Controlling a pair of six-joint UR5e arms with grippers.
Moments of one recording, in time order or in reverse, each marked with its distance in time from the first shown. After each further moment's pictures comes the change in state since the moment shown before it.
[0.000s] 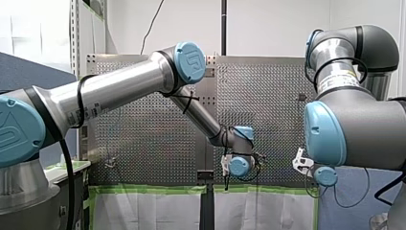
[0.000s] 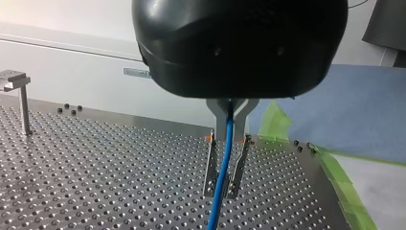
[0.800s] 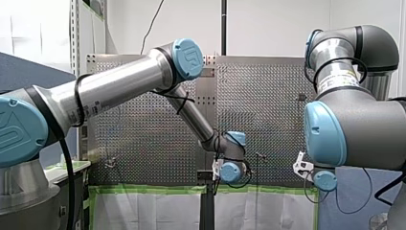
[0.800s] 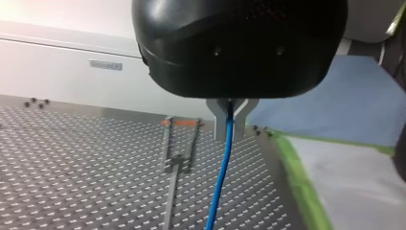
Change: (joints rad) left arm 0.016 0.022 -0.133 0.042 -0.010 0.065; right arm 0.005 0.000 0.071 -0.058 0.056 -0.004
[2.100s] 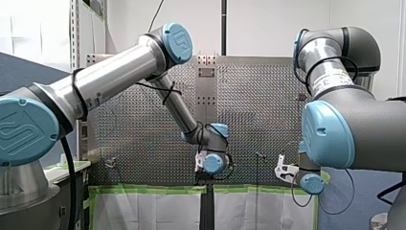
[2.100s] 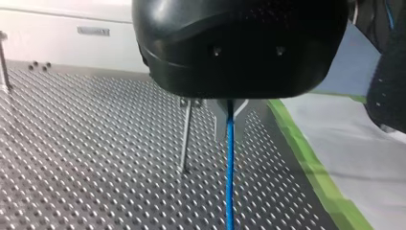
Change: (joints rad) left arm 0.085 0.142 -0.218 0.090 -0.005 0.085; right arm 0.117 0.000 0.053 -0.065 -0.076 -0.093
